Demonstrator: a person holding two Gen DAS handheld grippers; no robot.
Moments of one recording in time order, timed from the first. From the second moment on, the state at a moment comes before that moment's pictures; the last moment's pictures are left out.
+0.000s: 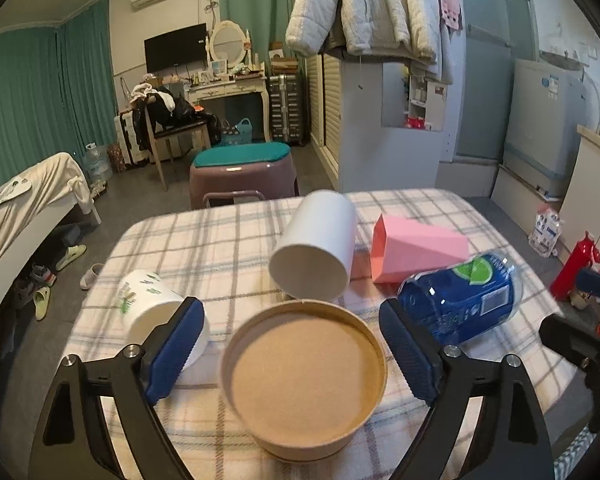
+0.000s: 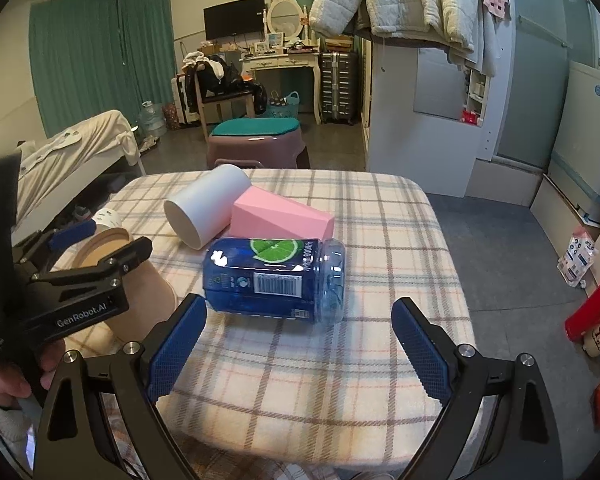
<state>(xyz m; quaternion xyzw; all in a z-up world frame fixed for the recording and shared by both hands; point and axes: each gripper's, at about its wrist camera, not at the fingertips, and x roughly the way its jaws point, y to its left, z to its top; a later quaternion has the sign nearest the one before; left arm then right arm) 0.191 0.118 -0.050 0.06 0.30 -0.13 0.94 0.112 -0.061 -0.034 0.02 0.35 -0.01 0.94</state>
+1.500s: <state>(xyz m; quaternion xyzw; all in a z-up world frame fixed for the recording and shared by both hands) 0.032 0.220 -0.037 -0.01 0.24 -0.09 0.97 -0.006 0.013 -0.027 0.02 0.24 -0.01 0.97</state>
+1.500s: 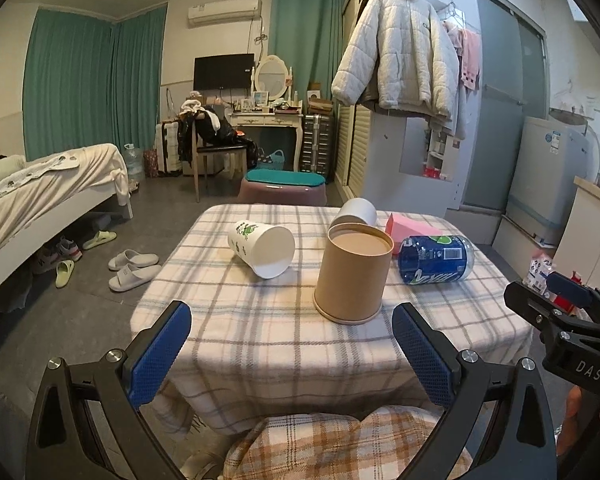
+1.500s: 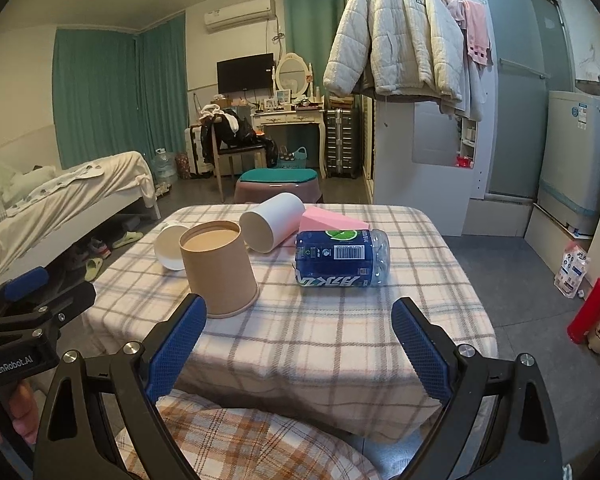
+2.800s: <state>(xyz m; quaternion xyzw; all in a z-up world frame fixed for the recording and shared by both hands) 0.029 0.225 -0.033 -0.01 0.24 -0.07 0.97 -0.011 0.016 -0.036 0.02 0.25 -0.01 0.97</state>
